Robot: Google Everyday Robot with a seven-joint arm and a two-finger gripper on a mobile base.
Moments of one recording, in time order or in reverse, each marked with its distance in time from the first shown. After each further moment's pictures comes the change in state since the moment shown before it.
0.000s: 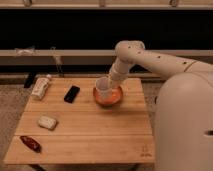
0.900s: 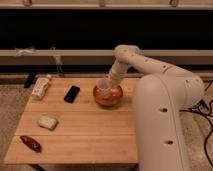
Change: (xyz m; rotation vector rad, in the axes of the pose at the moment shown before) arm -0.049 -0.025 0.064 -0.001 0.038 0.099
